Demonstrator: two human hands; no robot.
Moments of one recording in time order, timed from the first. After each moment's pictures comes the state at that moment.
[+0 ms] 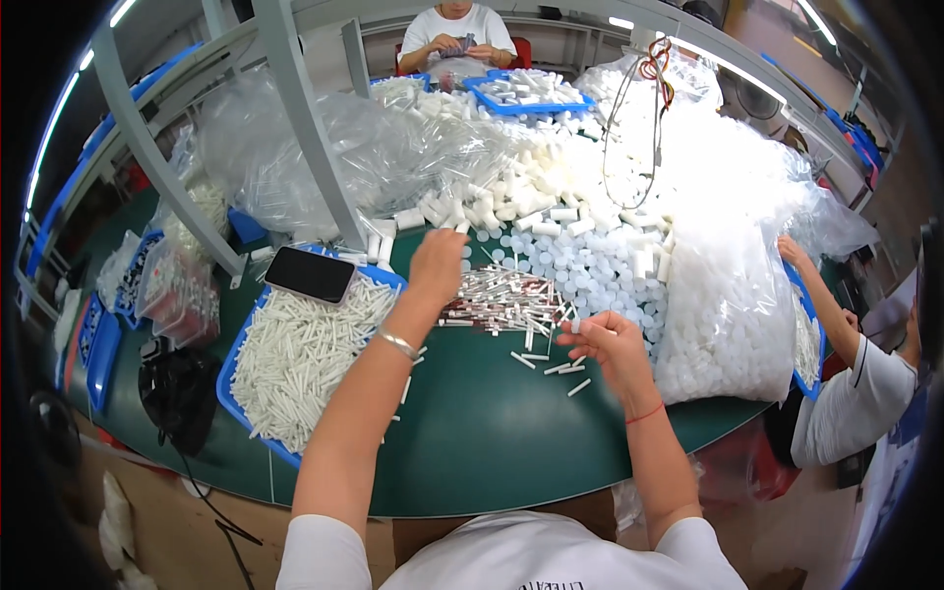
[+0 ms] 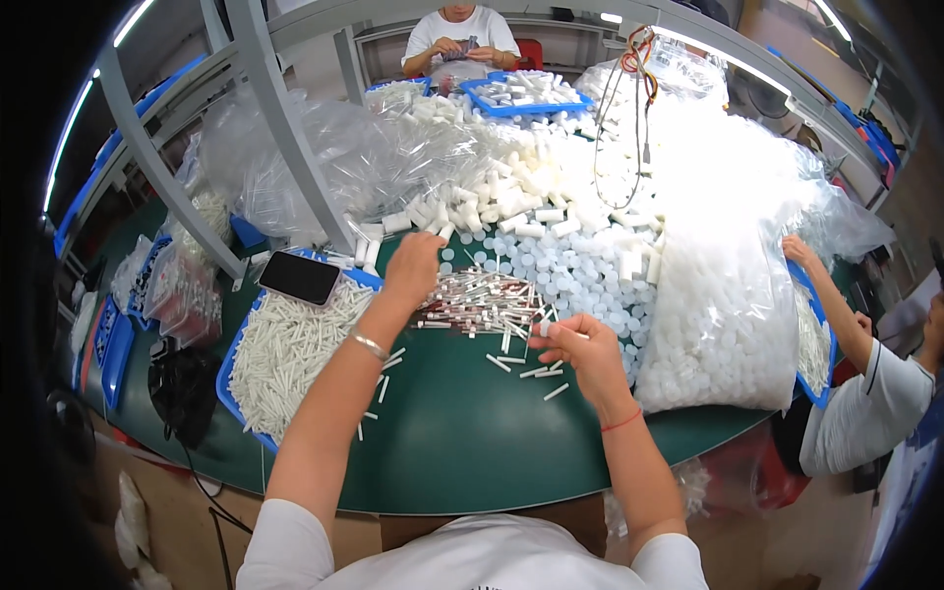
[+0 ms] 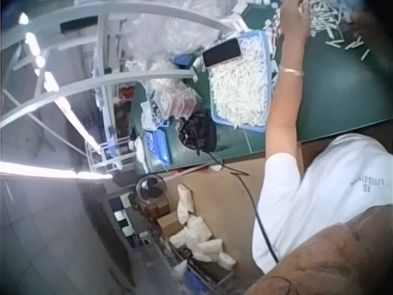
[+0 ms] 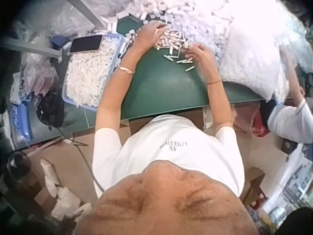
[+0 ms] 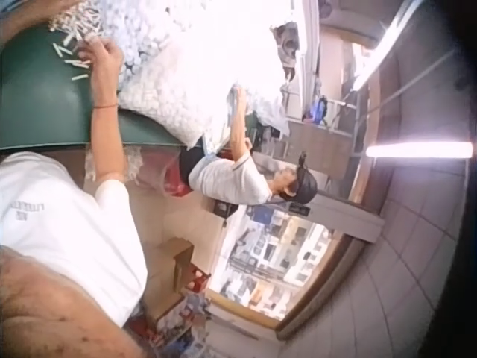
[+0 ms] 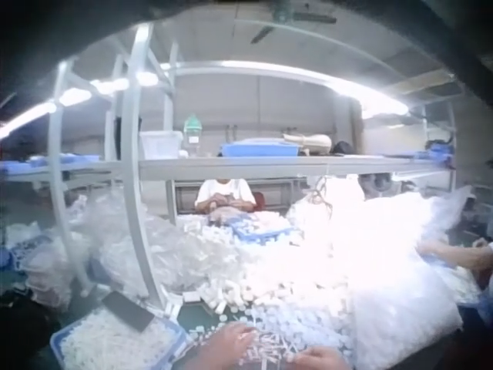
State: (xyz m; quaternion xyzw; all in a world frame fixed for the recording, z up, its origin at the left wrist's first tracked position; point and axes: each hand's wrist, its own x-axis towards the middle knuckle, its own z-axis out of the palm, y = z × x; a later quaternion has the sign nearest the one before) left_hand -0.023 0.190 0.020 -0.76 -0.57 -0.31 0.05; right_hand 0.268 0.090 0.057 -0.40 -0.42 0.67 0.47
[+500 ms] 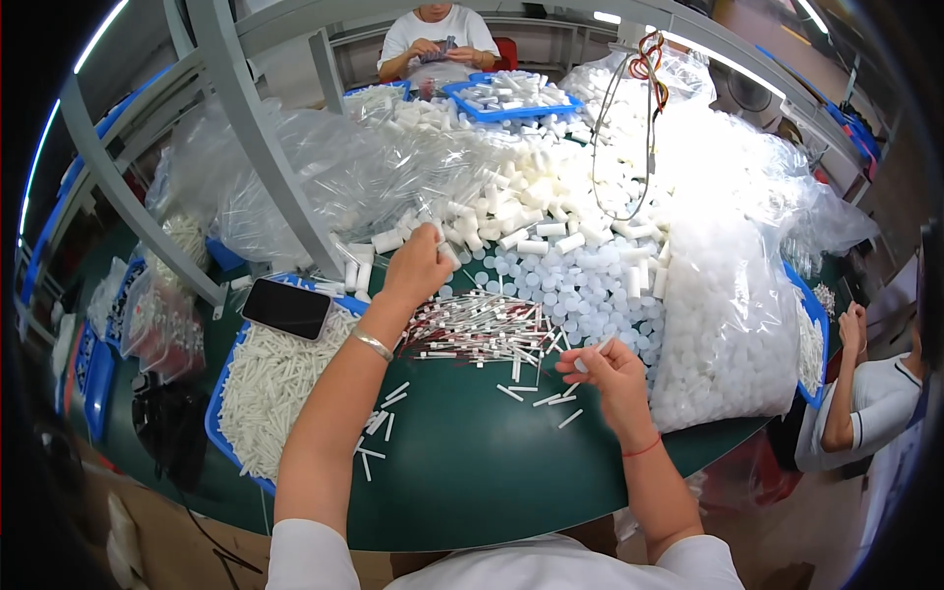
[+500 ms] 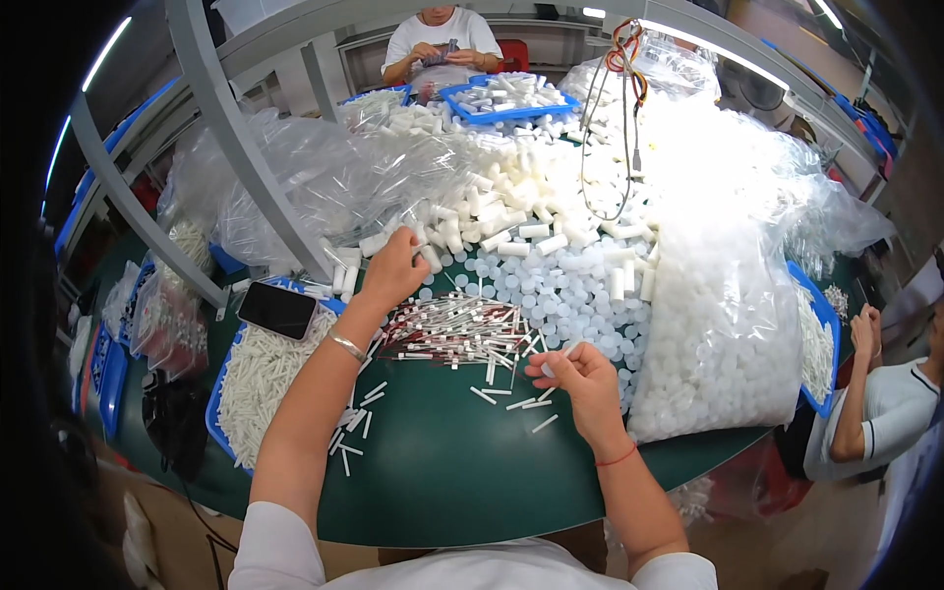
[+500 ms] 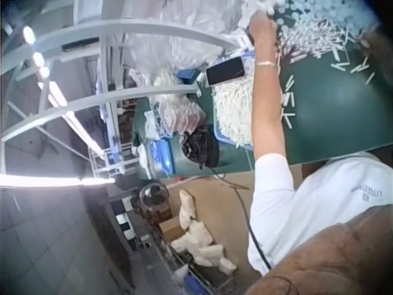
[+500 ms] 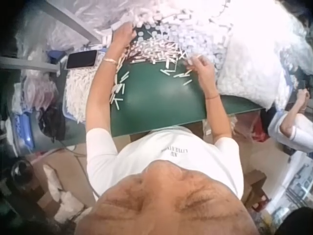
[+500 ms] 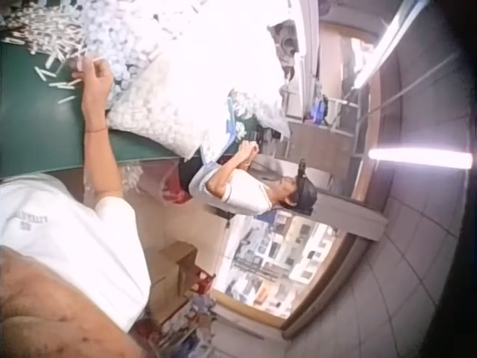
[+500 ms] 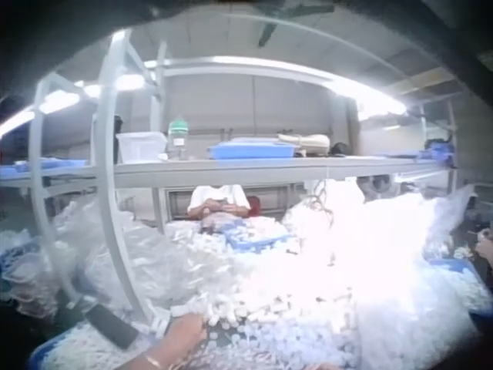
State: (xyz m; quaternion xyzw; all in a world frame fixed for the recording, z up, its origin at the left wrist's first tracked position) left_hand -0.032 0.240 0.021 -0.73 -0.61 -0.31 0.00; right_hand 0.276 0.094 0.040 -0.42 -0.43 0.61 0.52
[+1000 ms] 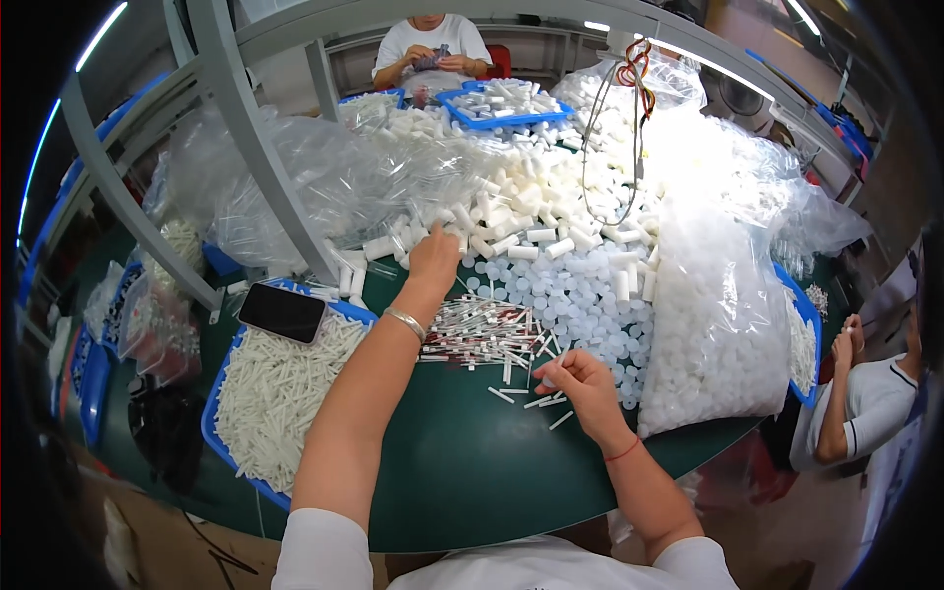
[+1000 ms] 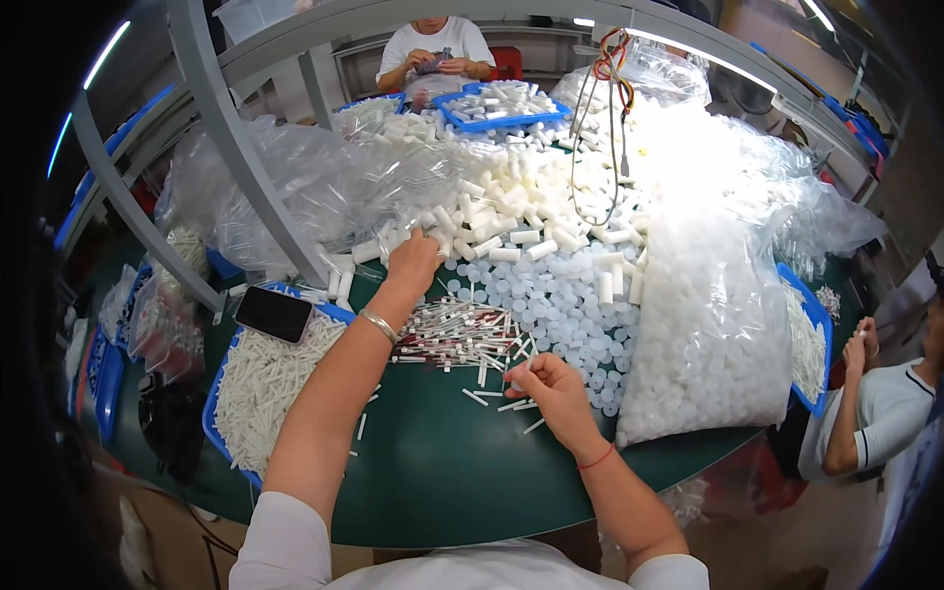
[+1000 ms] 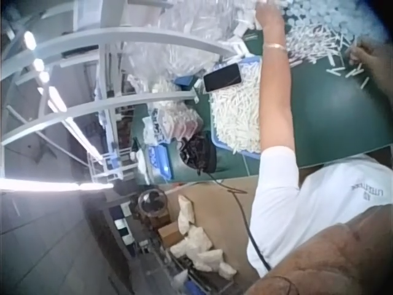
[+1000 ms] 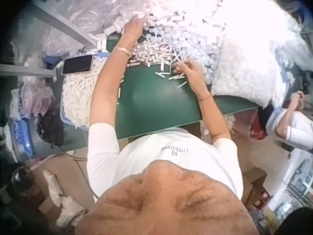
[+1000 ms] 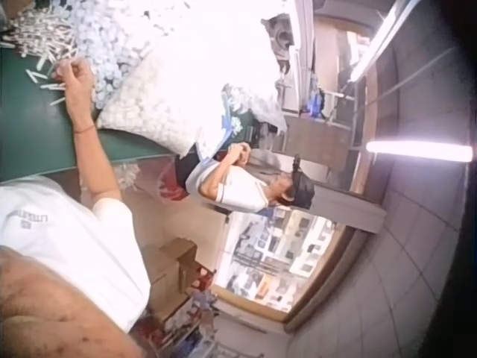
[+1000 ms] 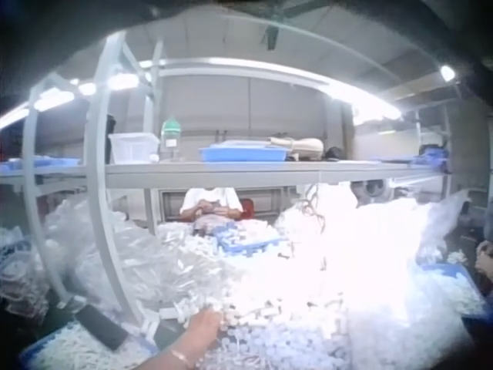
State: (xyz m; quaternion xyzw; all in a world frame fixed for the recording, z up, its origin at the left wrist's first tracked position) left_hand 0.006 0.277 0.009 -0.75 -0.63 -0.20 0.09; right_hand 0.266 0.090 0.030 -0.40 -0.48 0.63 0.46
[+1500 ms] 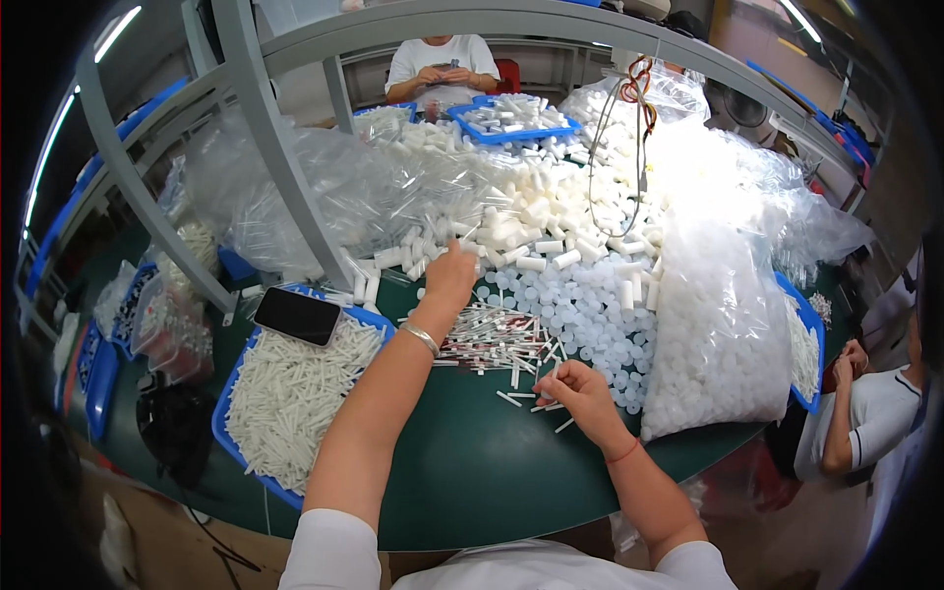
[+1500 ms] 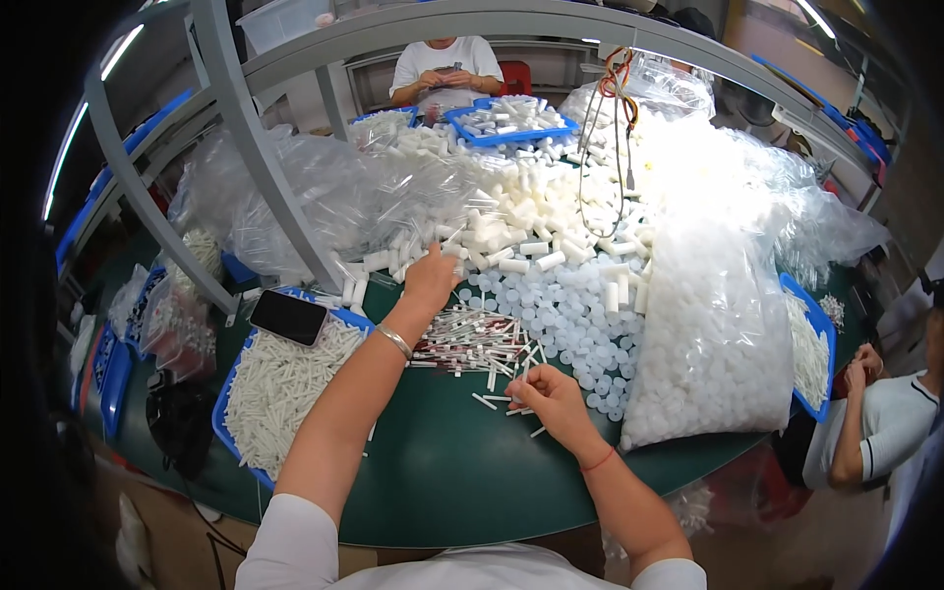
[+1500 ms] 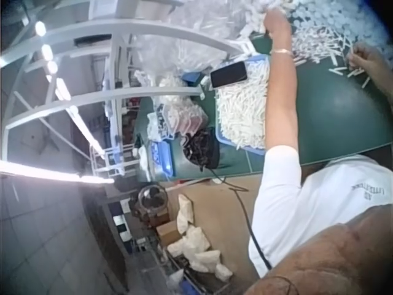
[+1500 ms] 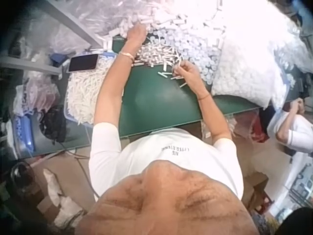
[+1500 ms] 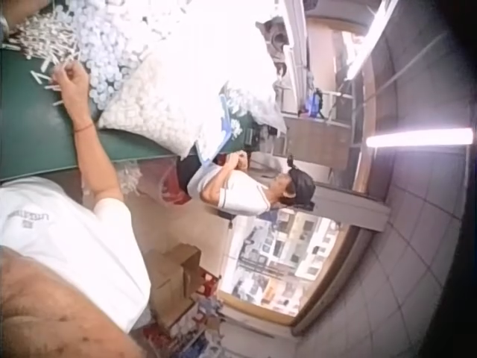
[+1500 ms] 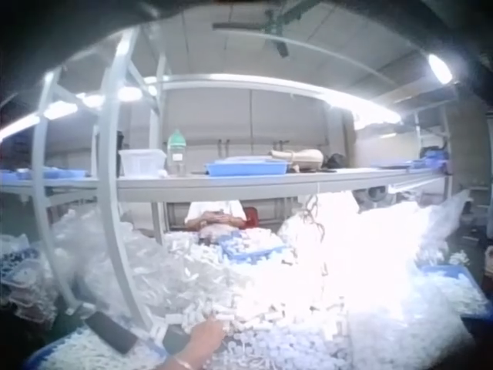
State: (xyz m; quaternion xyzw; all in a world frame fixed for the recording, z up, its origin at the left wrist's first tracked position) left_hand 0.009 0.259 0.012 -0.75 -0.63 -0.18 0.06; right_hand 0.261 0.085 0.026 -0.40 -0.50 0.65 0.42
